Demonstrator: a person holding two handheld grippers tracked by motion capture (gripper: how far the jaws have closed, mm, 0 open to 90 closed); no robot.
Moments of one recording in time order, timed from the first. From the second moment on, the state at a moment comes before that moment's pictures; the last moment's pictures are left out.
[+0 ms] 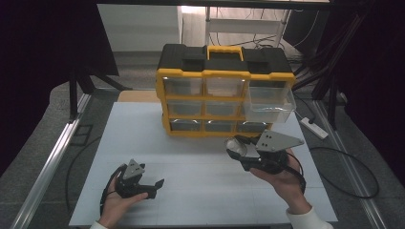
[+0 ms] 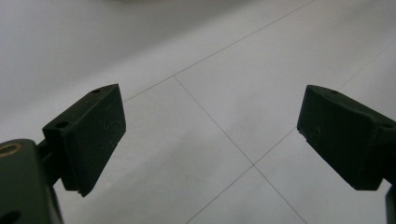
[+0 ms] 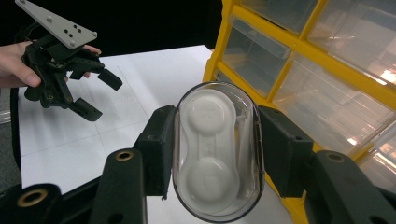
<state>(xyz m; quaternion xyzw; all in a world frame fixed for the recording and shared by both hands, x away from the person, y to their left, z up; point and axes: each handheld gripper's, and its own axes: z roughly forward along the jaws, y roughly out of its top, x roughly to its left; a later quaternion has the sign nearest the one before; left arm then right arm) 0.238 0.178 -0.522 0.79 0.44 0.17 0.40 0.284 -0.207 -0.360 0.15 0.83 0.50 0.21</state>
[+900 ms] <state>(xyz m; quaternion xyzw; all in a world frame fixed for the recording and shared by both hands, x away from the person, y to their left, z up) 0.238 0.179 -0.521 0.79 0.44 0.17 0.39 0.286 -0.211 -0.345 0.16 0.82 0.51 0.22</state>
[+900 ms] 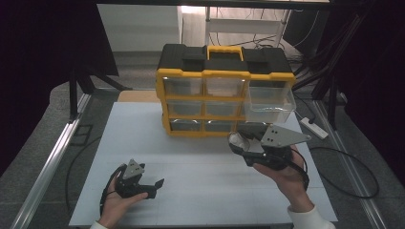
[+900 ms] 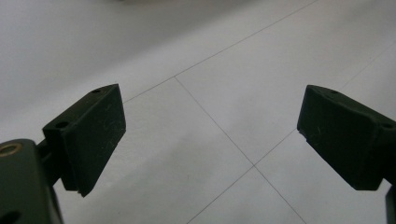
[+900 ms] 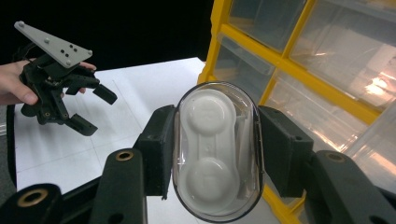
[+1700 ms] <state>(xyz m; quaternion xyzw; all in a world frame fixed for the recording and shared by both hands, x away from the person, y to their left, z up) 0.237 0.178 -0.520 0.79 0.44 0.17 0.40 0.293 -0.217 -0.314 0.17 0.79 0.54 0.23</state>
